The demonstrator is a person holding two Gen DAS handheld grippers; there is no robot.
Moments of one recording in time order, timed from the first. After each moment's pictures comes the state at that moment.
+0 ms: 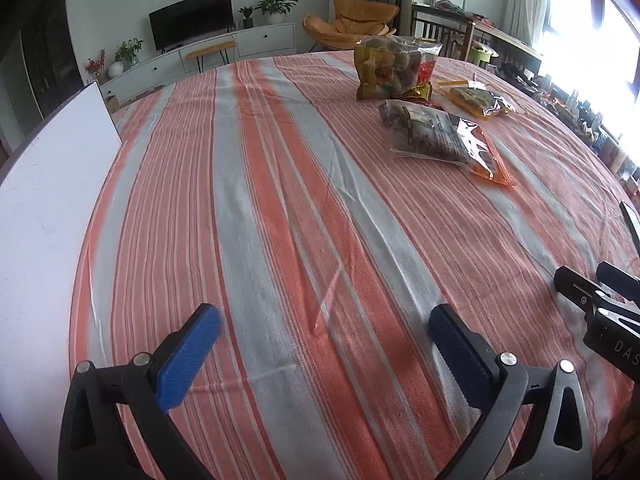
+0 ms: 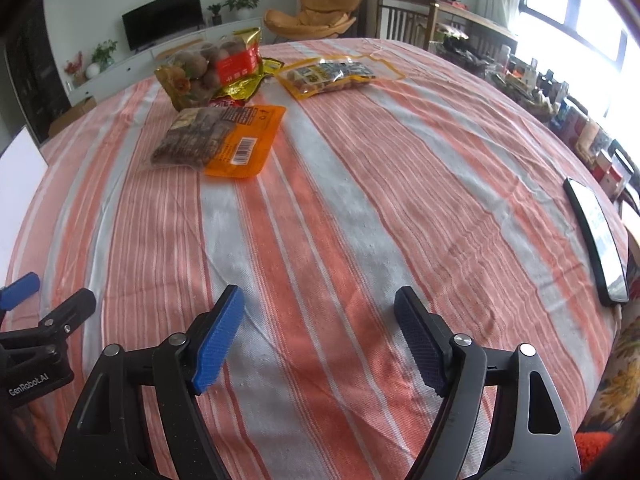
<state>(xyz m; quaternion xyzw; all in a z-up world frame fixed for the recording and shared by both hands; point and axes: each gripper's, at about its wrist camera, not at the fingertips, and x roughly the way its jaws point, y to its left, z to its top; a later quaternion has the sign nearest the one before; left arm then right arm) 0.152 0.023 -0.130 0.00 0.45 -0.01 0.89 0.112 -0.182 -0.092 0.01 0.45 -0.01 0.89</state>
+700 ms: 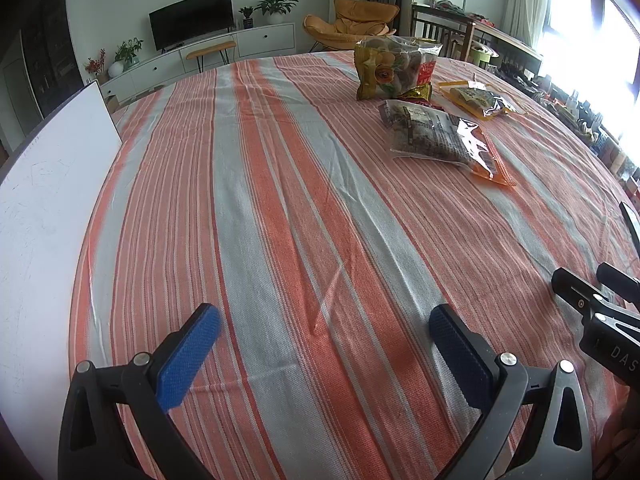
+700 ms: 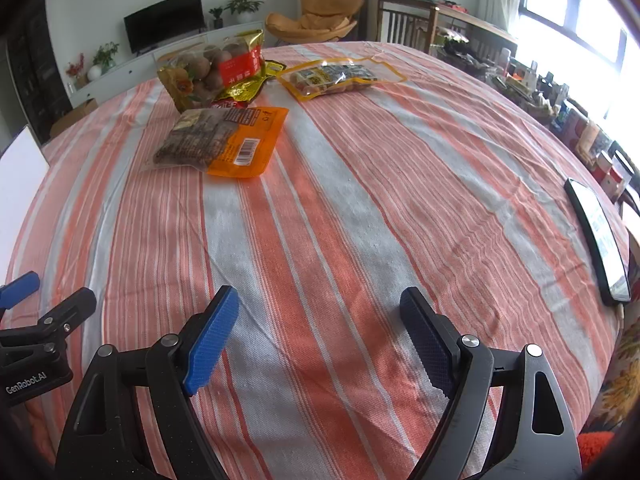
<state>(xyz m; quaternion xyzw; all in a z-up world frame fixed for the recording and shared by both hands) 0.150 0.024 -0.133 0.00 0.45 -0.01 0.89 0.110 -0.182 -0.093 0.01 0.45 -0.01 0.90</state>
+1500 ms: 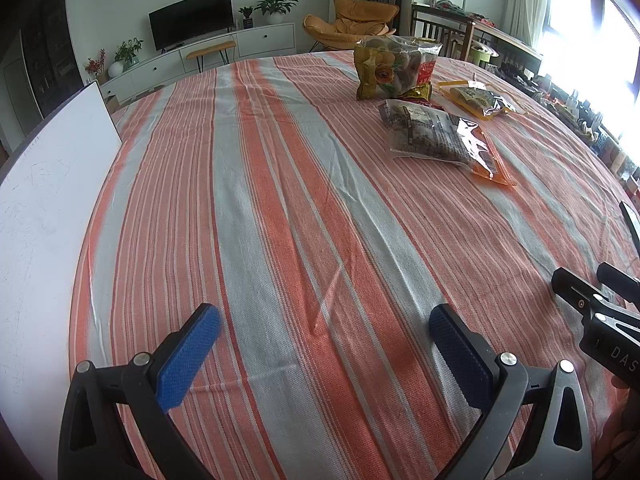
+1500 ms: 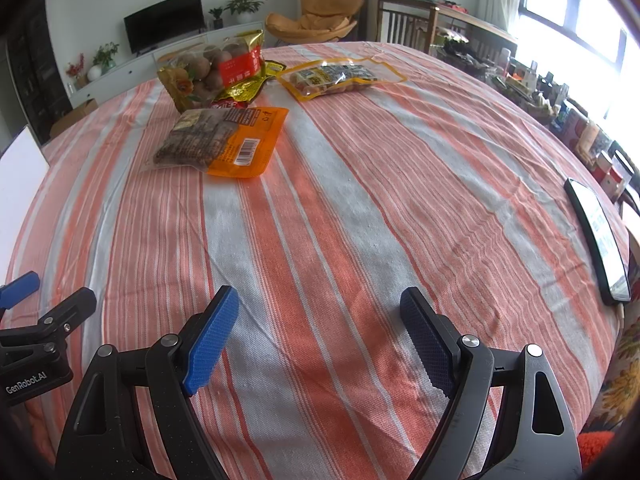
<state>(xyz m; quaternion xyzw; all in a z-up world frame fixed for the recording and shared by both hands) 0.149 0.024 -0.135 0.00 0.46 -0.01 0.89 0.111 -0.182 -0.094 0.01 0.44 -0.01 0.90</state>
